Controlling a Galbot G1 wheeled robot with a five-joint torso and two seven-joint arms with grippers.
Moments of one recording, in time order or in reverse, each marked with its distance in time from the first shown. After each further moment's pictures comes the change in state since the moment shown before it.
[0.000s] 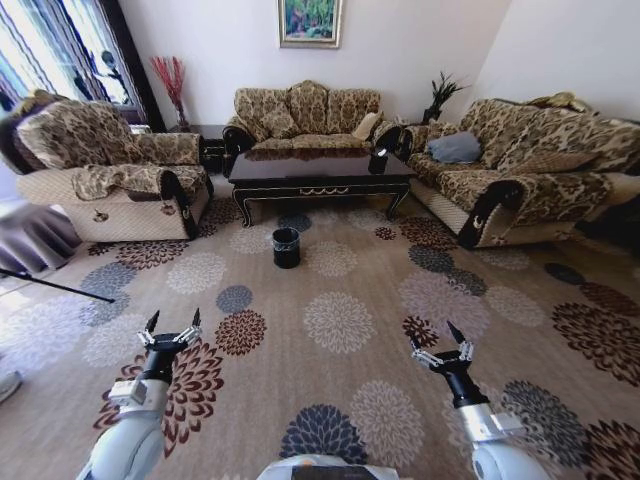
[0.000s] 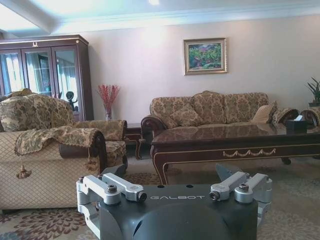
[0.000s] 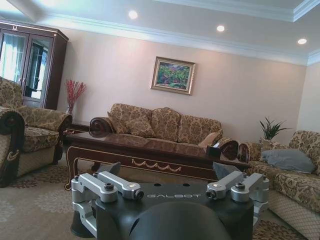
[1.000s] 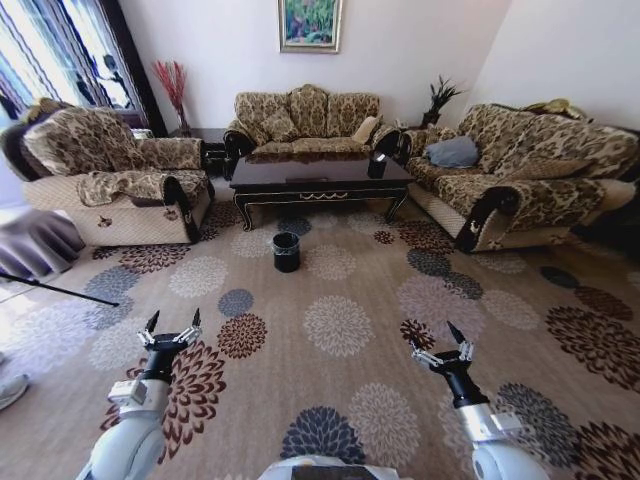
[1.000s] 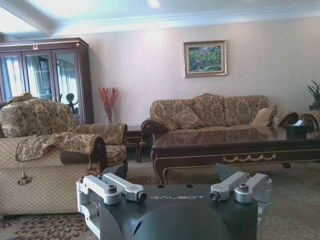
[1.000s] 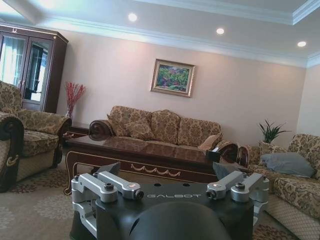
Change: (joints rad) left arm 0.000 0.000 0.000 0.000 0.000 0.000 0.000; right arm 0.000 0.000 0.000 0.000 0.000 0.000 0.000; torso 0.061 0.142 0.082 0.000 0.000
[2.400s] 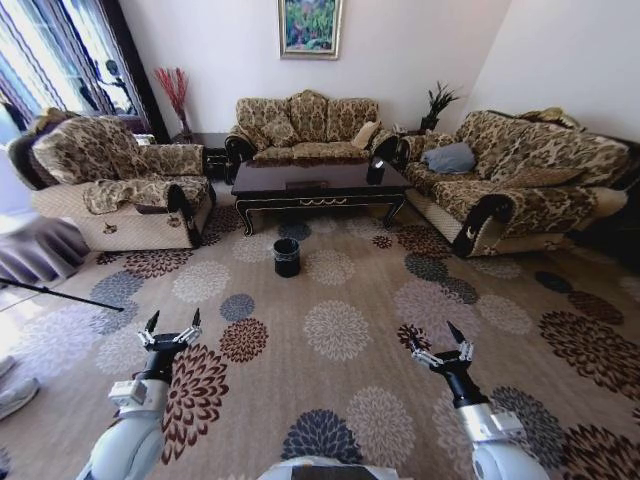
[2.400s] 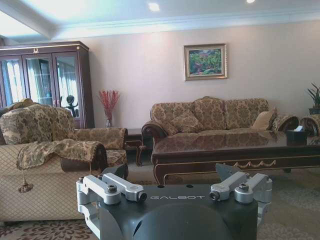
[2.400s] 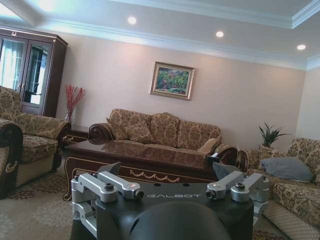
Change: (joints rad) left arm 0.000 0.000 0.000 0.000 0.000 0.000 0.000; right arm 0.000 0.000 0.000 0.000 0.000 0.000 0.000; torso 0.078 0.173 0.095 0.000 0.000
